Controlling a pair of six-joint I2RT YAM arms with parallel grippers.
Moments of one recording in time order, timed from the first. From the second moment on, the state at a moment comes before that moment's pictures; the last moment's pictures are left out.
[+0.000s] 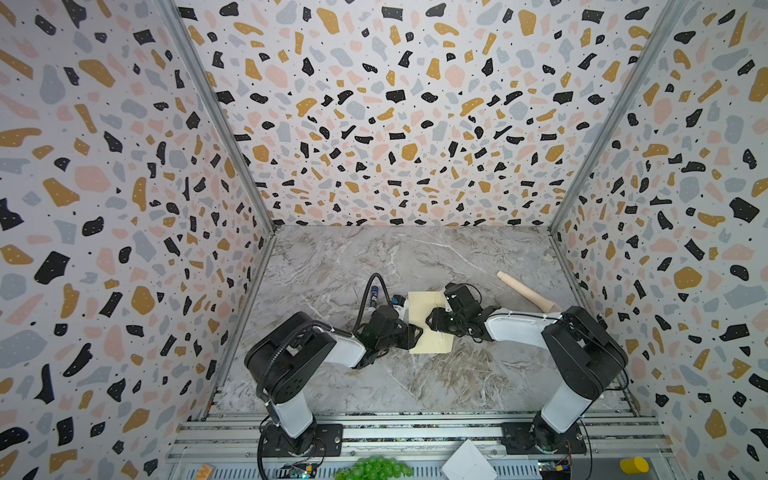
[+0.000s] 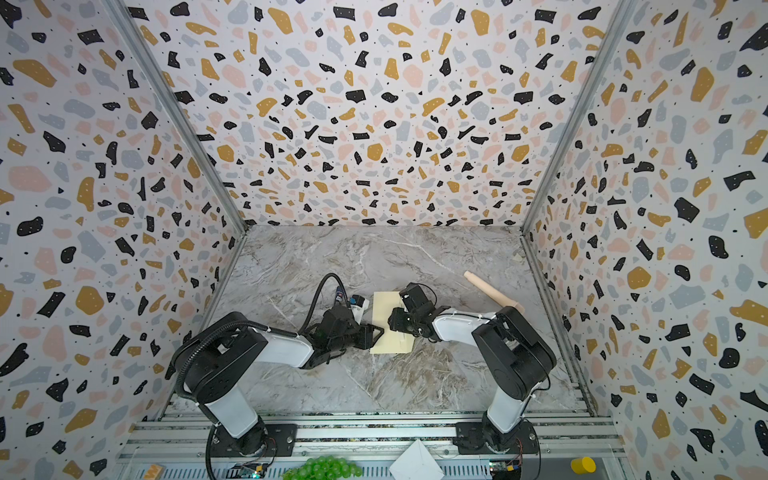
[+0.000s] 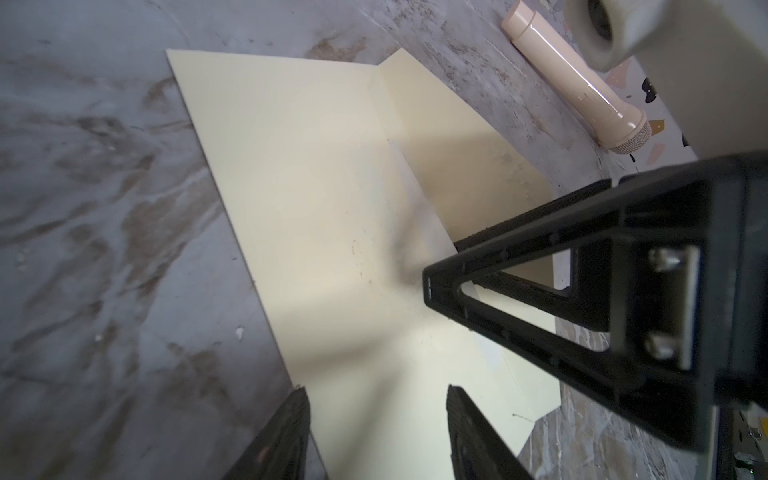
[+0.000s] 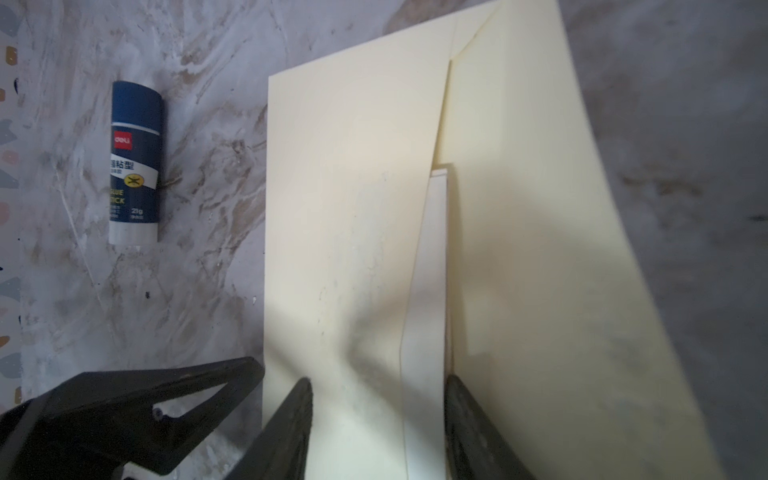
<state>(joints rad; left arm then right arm) -0.73 1.72 0.57 0.53 0.20 -0.53 0.66 1.70 0.83 -0.03 -0.16 0.73</state>
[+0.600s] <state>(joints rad) -0.73 1.72 0.57 0.54 0.19 -0.53 0.68 1.71 0.83 -0.01 -0.17 0.75</state>
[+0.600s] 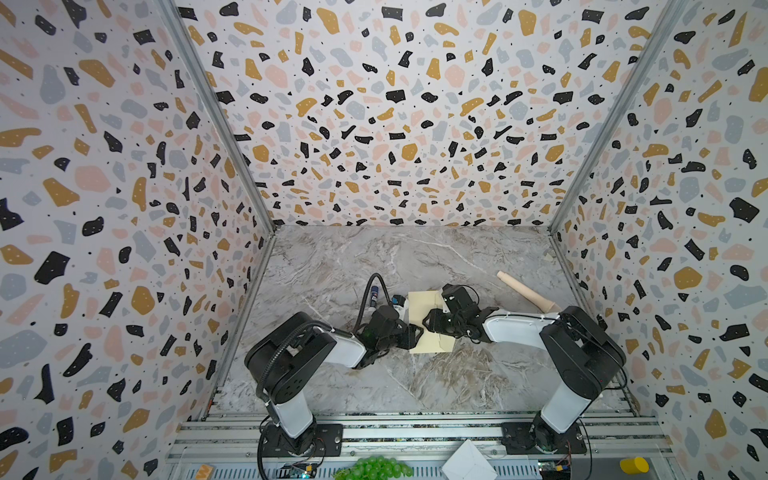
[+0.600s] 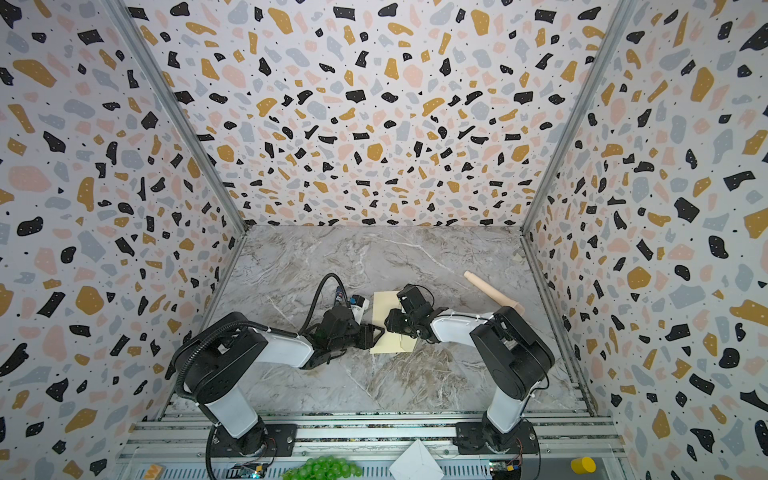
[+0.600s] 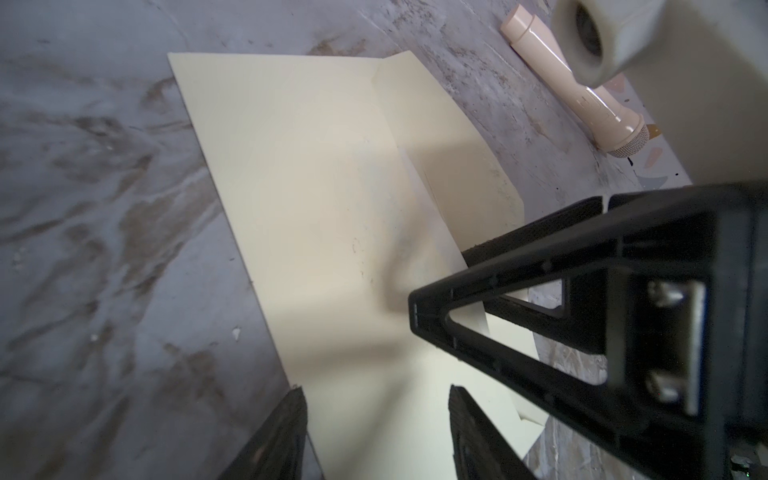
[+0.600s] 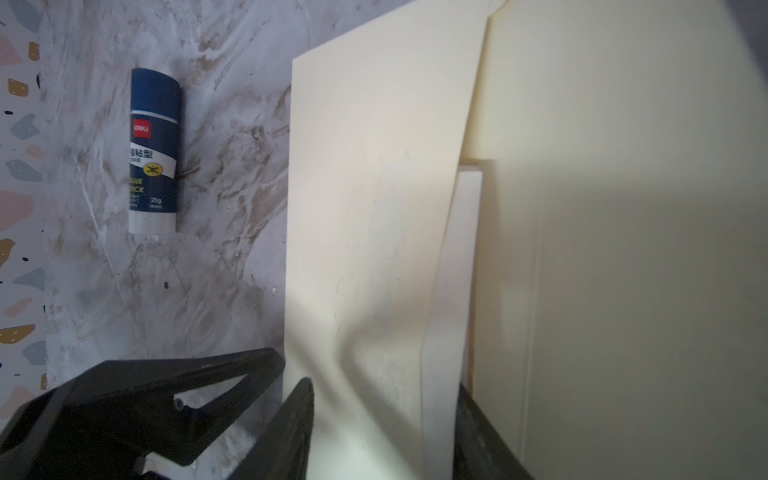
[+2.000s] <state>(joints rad) -0.74 1.28 0.89 -0.08 -0.21 -0.31 0.32 1.08 0.79 -0.27 -0.03 0.23</state>
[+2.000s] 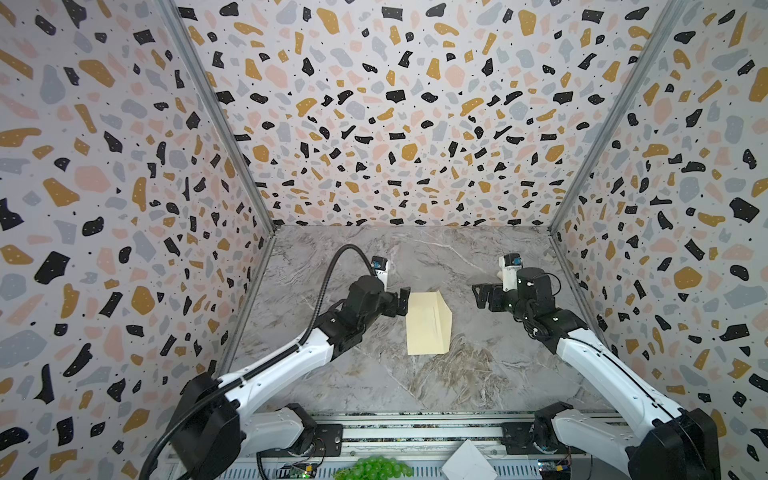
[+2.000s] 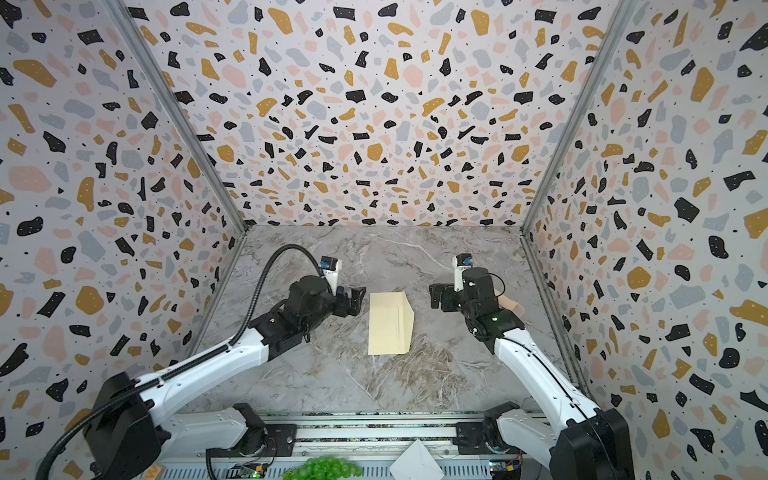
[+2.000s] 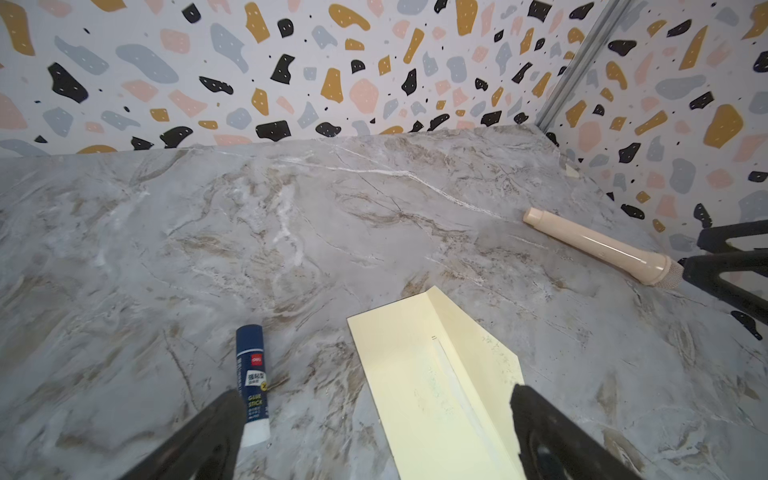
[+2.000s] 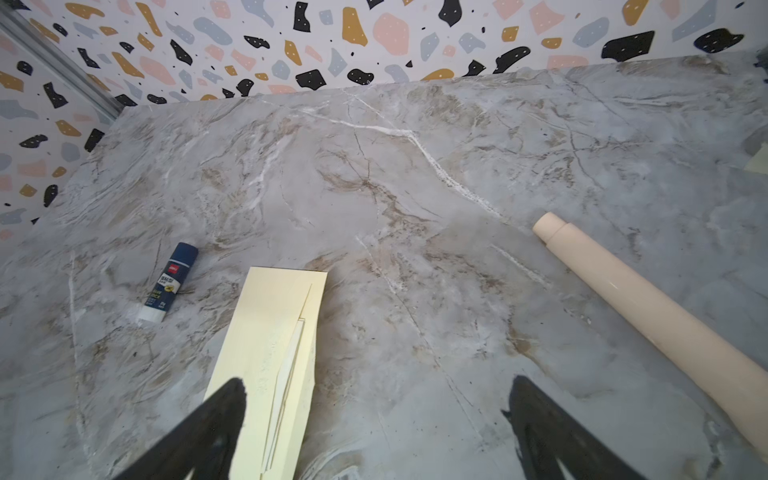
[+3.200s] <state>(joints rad) -1.11 2.27 1.81 -0.71 -0.66 -0.64 0.11 0.83 0.66 -0.27 -0.12 0.30</state>
